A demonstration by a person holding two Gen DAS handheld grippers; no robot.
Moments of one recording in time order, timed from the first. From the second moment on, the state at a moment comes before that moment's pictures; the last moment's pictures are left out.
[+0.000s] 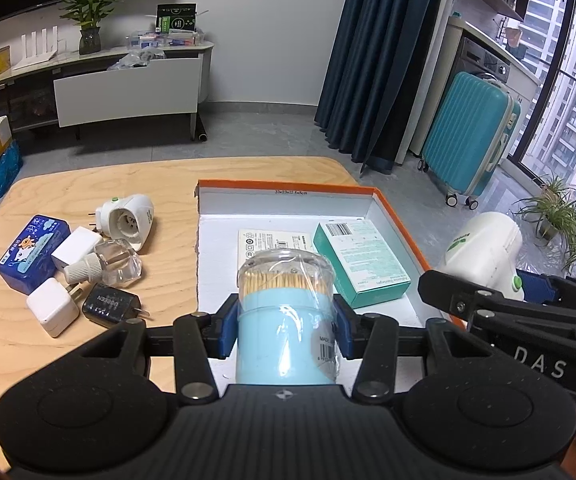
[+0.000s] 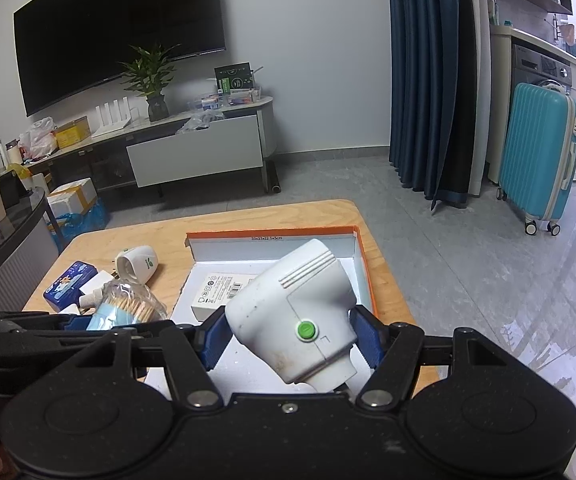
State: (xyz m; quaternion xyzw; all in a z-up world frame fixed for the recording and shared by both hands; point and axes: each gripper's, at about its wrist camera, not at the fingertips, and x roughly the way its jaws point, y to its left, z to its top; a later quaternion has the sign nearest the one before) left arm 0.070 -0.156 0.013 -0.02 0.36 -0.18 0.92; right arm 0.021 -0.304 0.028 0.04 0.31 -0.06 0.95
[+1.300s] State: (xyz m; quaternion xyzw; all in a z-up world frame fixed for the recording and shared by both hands) left arm 0.087 -0.170 -0.004 -0.01 0.38 -0.19 0.91; right arm 0.060 -0.320 0.016 0.05 0.33 -0.07 0.94
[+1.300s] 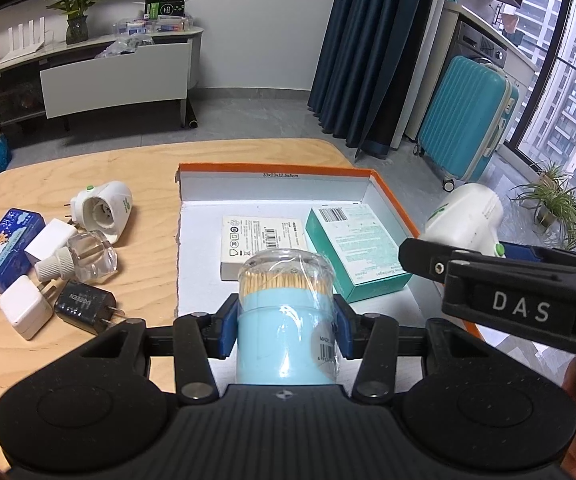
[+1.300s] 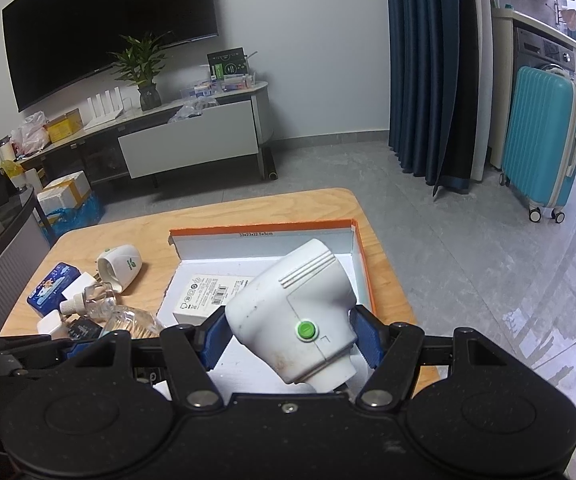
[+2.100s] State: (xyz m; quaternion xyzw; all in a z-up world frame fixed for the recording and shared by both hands) left arm 0.099 -0.183 -0.015 0.00 0.39 -0.20 0.90; right arm 0.085 -0.330 0.009 0.05 0.35 -0.07 0.93
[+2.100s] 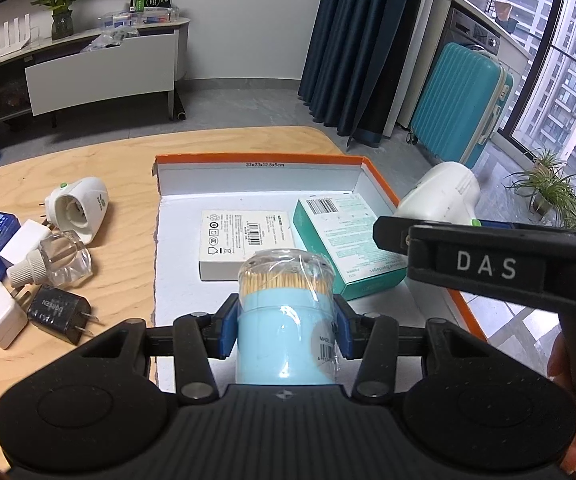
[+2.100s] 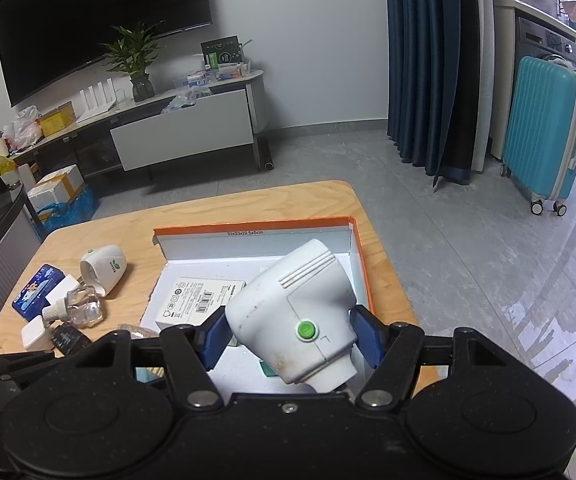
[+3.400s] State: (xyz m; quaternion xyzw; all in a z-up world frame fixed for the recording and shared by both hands) left arm 0.123 -0.202 -0.022 0.00 0.40 -0.21 0.89; right arm 0.081 -0.348 0.031 0.04 0.29 -0.10 0.95
